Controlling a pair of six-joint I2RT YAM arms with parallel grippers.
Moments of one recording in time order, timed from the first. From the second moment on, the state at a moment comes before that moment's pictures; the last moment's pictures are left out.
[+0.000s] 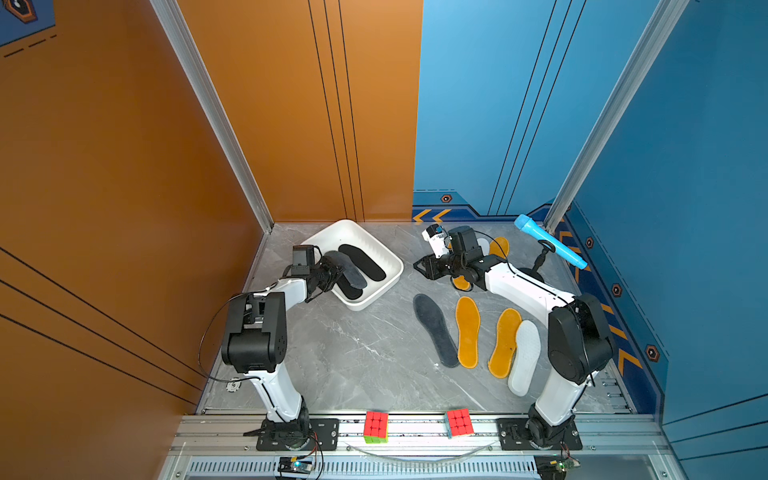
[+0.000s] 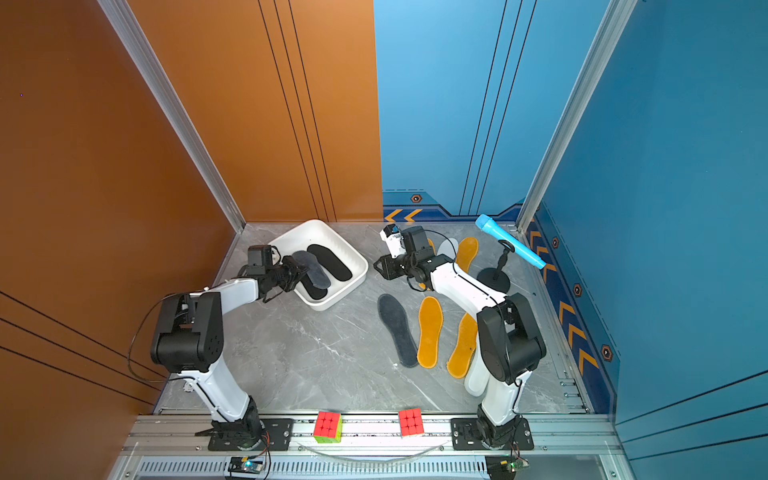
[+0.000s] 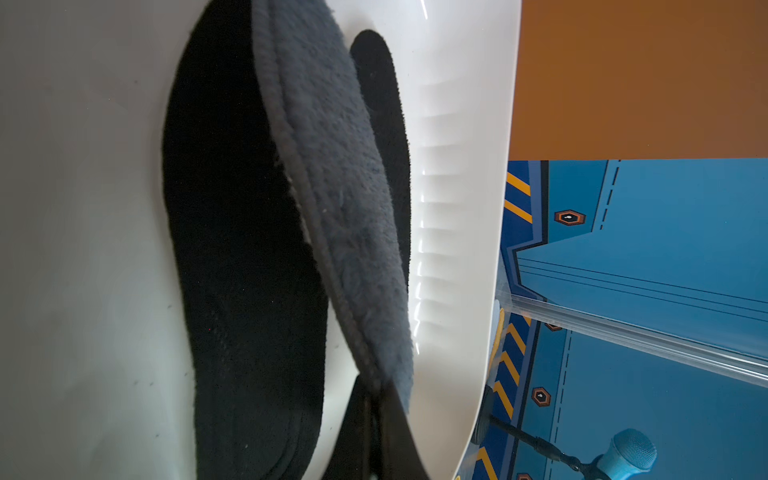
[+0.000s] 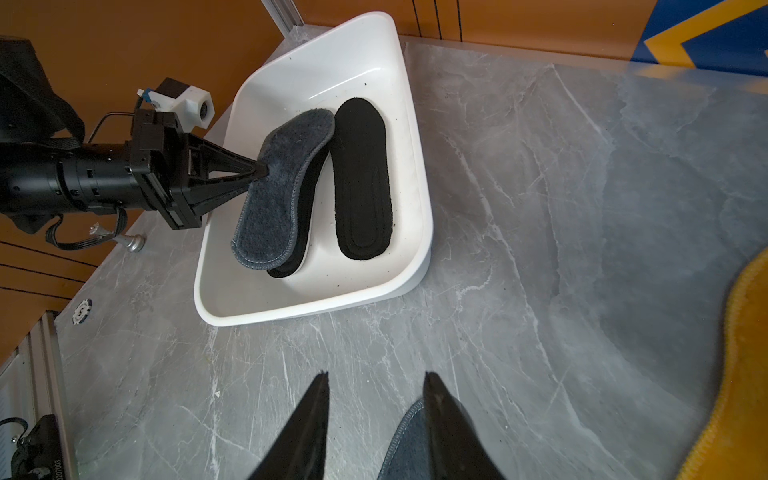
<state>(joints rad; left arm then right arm) 0.03 1.80 1.02 0.07 0.46 -1.03 0.47 1.78 1.34 -0.22 -0.39 0.16</state>
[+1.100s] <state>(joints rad) 0.02 1.65 1.04 -0.14 0.35 -0.98 0.45 1.78 1.31 -0.24 -0.40 0.16</state>
